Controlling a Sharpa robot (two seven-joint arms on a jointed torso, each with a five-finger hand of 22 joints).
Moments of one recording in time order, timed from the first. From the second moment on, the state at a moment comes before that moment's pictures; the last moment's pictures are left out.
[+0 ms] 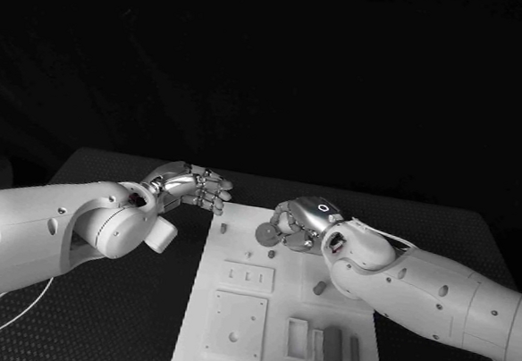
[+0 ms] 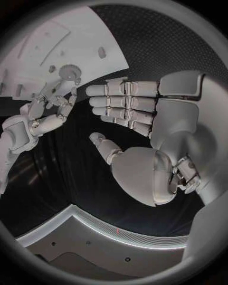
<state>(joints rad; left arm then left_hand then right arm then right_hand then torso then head) 1.36 -0.79 -0.13 1.42 -0.21 -0.22 0.17 1.02 -0.06 0.50 -0.23 0.06 0.76 0.19 0.41 0.46 1.13 0.11 0.17 0.24 1.03 0.07 0.34 0.85 0.05 1.02 -0.03 0.26 0.81 1.23 -0.58 -0.10 1.24 -1.68 -0.44 -0.16 1.05 -0.16 0.66 -0.17 0.08 0.82 0.14 0.26 0.47 1.08 0.04 1.13 1.18 1.27 -0.06 1.46 1.08 0.23 1.16 -0.03 0.93 1.31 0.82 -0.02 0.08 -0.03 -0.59</state>
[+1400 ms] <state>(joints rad) 1.35 -0.79 -0.13 1.35 -0.30 -0.20 0.19 1.02 -0.06 0.49 -0.24 0.06 0.81 0.17 0.42 0.47 1.15 0.11 0.17 0.26 1.05 0.07 0.32 0.87 0.05 1.02 -0.03 0.26 0.82 1.19 -0.87 -0.07 1.17 -1.33 -0.36 0.20 1.09 -0.20 0.66 -0.23 0.08 0.81 0.15 0.25 0.45 1.02 0.05 1.13 1.15 1.17 -0.06 1.41 0.99 0.23 1.11 -0.01 0.90 1.31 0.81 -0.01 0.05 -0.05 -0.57</state>
